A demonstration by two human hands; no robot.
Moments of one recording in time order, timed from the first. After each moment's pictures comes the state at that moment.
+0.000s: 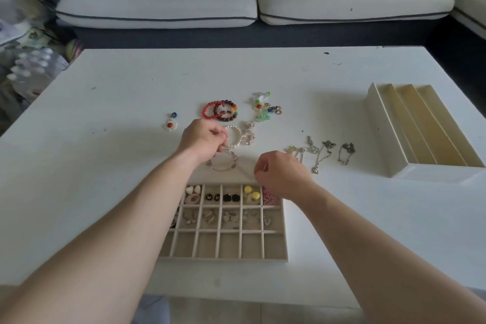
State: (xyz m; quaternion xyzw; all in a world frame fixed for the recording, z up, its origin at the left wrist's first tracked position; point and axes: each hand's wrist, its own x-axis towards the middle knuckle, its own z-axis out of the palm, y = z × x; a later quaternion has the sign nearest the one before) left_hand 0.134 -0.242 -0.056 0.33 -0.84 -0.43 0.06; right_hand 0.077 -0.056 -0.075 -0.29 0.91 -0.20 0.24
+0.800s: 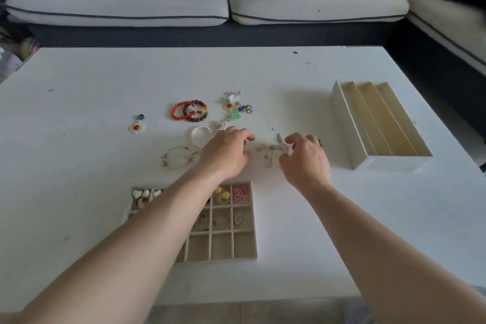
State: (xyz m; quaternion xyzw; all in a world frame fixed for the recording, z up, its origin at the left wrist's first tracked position) left_hand 0.099 -0.157 -0.072 0.11 -0.97 -0.22 -0.01; right_hand 0.038 0.014 -0.081 -0.11 0.96 -0.26 0.07
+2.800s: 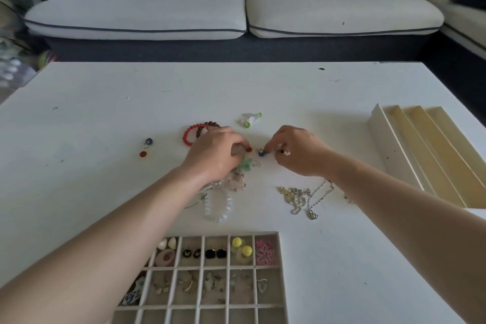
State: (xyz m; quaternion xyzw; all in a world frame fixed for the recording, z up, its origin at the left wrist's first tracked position) left_hand 0.052 -0.253 -0.091 0.09 -0.97 -0.22 0.05; right_hand -0.068 -0.064 -0.084 -0.41 0.88 -0.19 0.15
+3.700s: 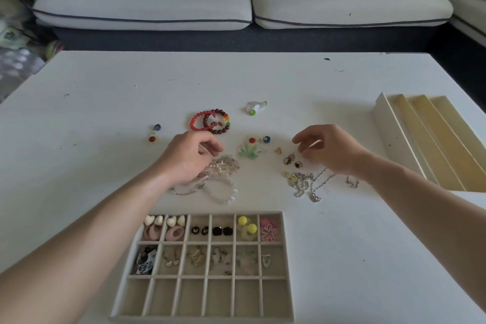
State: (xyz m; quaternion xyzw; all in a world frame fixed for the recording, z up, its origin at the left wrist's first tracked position) left_hand 0.119 -0.277 -0.081 0.21 -0.91 -0.36 0.03; right_hand -0.051 -0.012 -0.078 -0.26 0.86 -0.37 0.22
